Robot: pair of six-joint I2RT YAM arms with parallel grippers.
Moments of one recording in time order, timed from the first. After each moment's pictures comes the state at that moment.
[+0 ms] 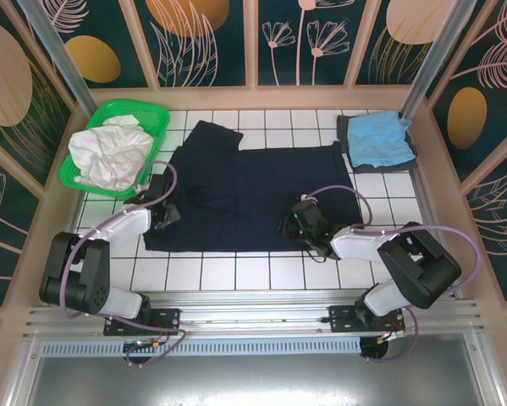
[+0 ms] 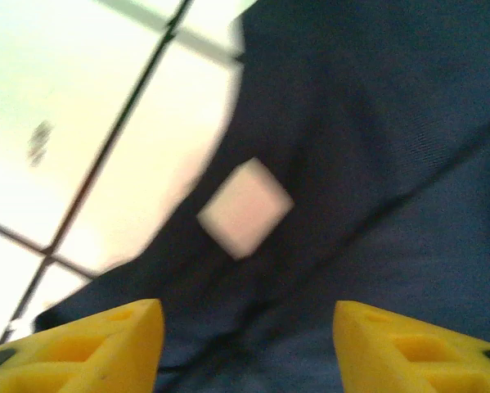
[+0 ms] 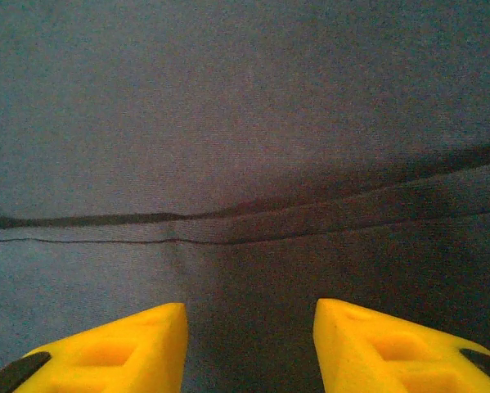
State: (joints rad) left arm -0.28 1.46 0.78 -0.44 -0.27 -0.68; right arm 0.68 1.46 0.50 0.13 0.12 0.71
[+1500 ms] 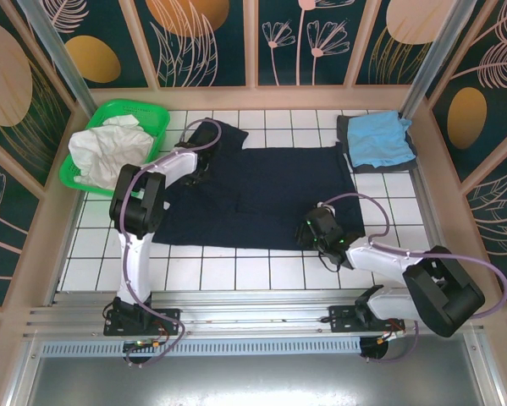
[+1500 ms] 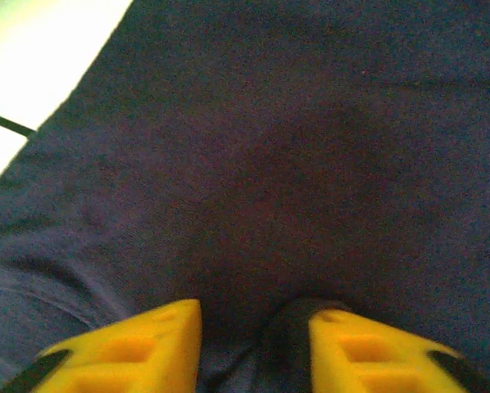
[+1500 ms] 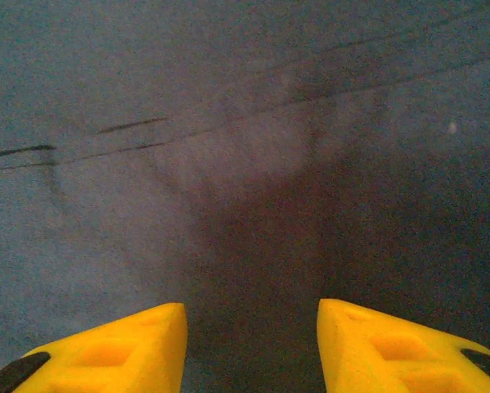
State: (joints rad) left arm -0.34 2.18 1.60 -0.73 -0.43 -0.64; right arm 0.64 1.24 0.40 -0.09 0.16 0.73
